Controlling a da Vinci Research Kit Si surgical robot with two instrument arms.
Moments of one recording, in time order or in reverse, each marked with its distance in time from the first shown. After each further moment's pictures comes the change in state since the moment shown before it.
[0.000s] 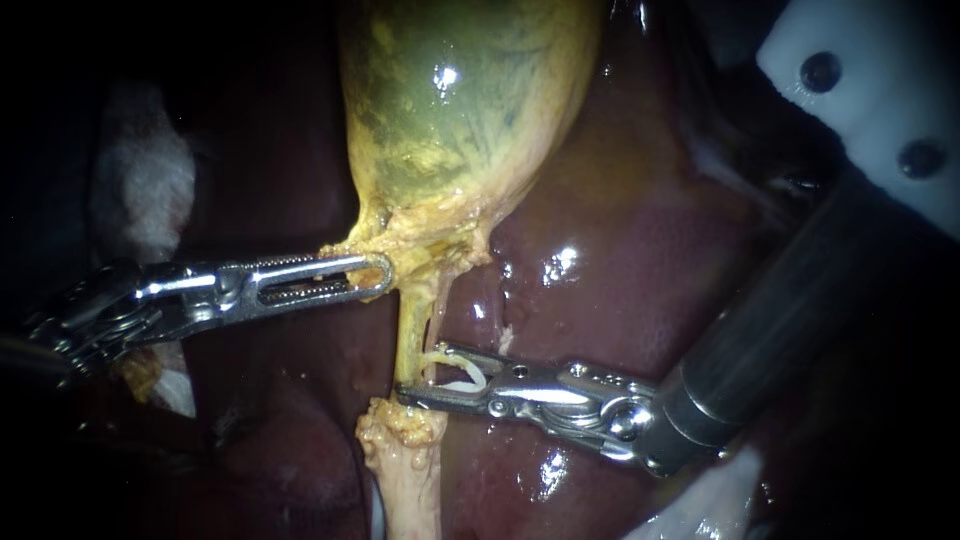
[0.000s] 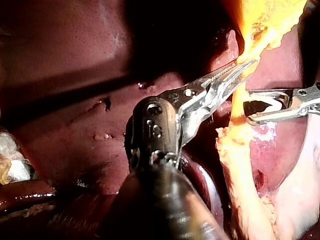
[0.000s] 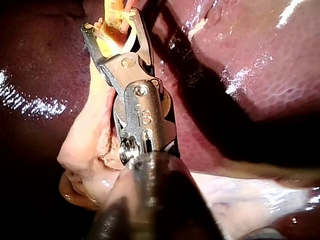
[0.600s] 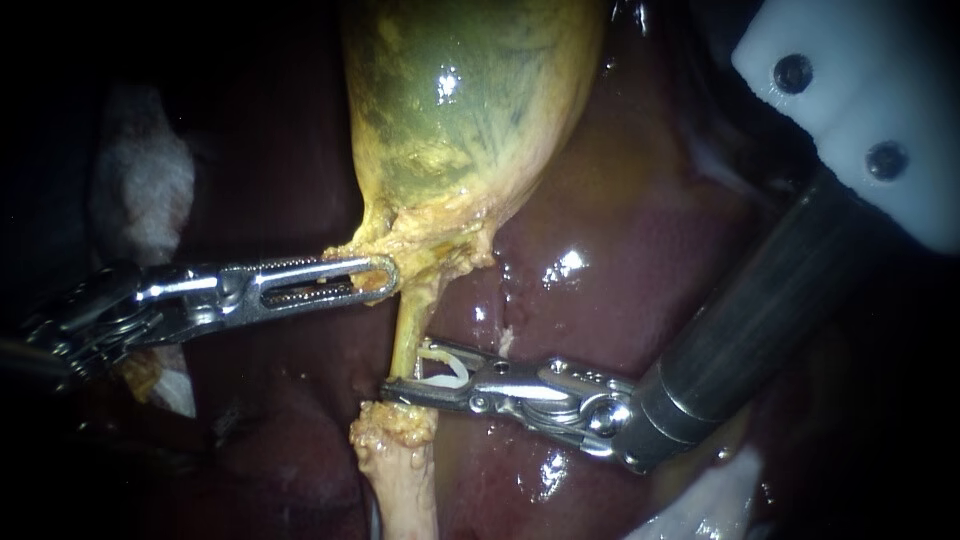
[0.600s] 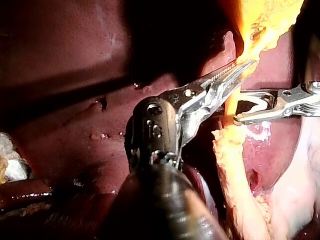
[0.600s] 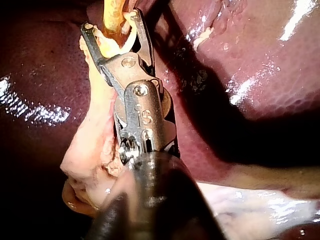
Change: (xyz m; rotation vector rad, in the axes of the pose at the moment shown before) right arm 0.000 0.000 0.002 -0.009 0.006 0.001; left arm 0.000 0.001 0.000 -0.005 -0.003 -0.004
